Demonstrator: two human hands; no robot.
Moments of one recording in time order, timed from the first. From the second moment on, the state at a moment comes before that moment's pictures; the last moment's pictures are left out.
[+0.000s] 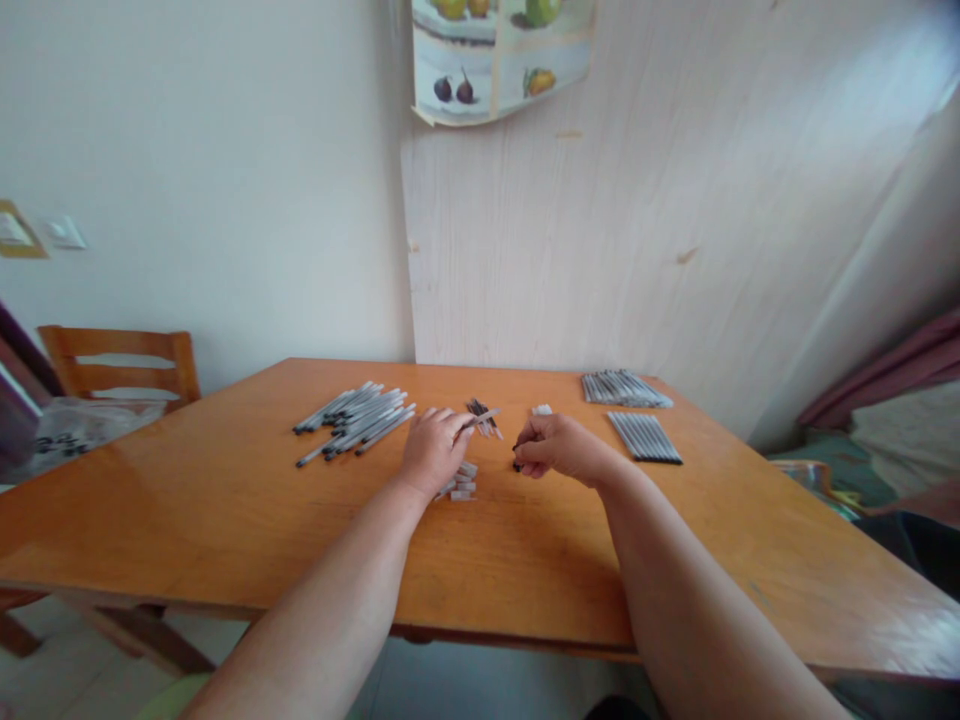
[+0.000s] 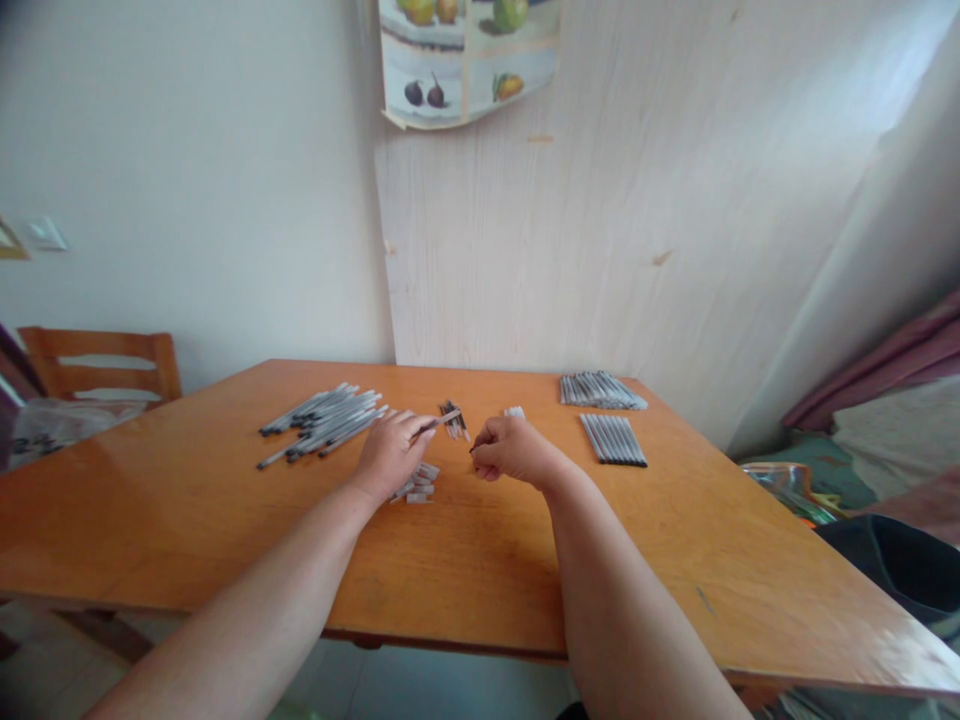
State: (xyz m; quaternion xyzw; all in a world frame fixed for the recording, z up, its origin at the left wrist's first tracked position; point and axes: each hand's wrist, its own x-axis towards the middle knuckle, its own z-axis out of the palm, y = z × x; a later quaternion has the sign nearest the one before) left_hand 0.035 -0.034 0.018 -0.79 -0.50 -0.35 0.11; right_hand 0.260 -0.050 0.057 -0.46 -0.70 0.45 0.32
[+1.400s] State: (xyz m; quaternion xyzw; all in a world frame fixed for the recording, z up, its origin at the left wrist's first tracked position) left_hand 0.038 -0.038 0.019 -0.82 -0.46 -0.34 0.10; right_hand 0.251 -0.031 0.043 -0.44 -0.69 0.33 0.47
